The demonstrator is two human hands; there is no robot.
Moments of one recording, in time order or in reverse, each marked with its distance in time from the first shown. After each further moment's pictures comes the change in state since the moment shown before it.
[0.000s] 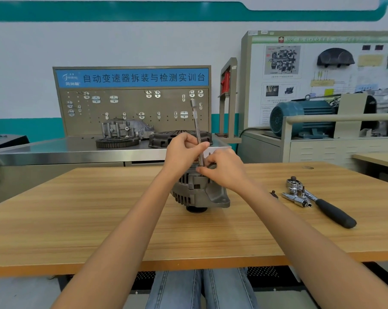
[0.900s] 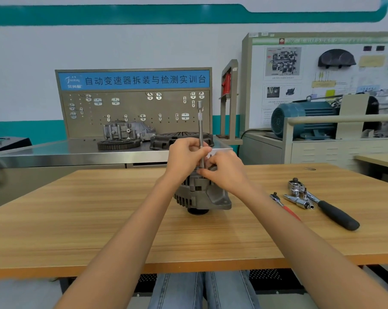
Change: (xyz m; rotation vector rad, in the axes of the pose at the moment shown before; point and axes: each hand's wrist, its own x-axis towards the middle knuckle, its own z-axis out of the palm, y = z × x) left_hand 0.001 -0.005 0.004 0.104 -0.013 0.110; right_hand -0.001 -0.001 0.004 0.005 0.057 0.007
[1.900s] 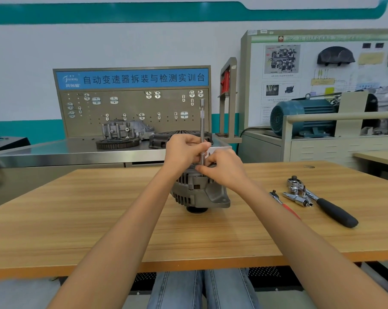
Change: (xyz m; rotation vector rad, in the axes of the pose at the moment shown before) left_hand 0.004 0.013 -0.004 -0.128 -0.037 -0.182; right_hand 0.001 -0.003 -0.006 0.048 -0.057 0.058
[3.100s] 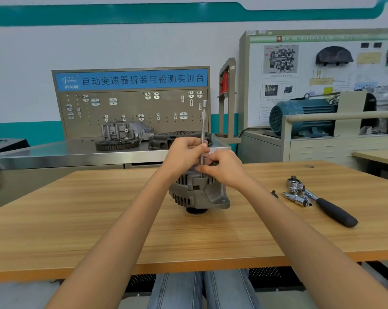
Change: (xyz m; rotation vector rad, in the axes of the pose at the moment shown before) left_hand -0.006 0.002 -0.003 0.039 -0.128 0.035; right_hand -0.001 0.000 -0.007 0.160 -0.066 0.060
